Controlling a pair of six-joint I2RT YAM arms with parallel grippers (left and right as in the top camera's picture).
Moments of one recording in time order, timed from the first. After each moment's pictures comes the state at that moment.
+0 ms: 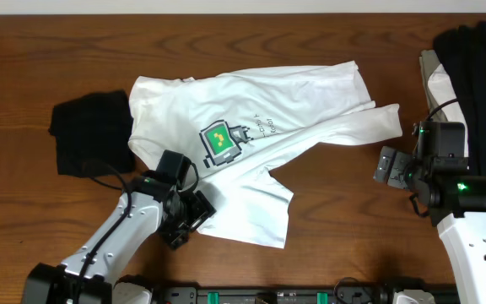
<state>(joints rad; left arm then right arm) -0.29 1.35 0.59 -0.76 0.31 -1.00 -0.02 1.09 0.90 -0.89 0.15 0.25</state>
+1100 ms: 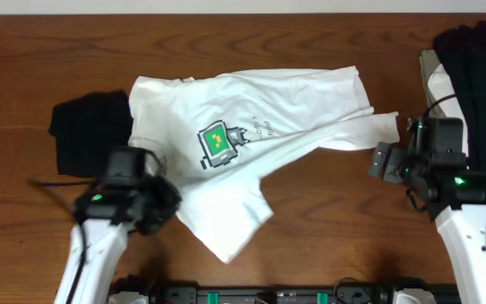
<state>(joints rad) -0.03 1.02 0.74 -0.96 0.30 -0.76 -0.02 1.15 0.90 -0.82 0.05 0.24</state>
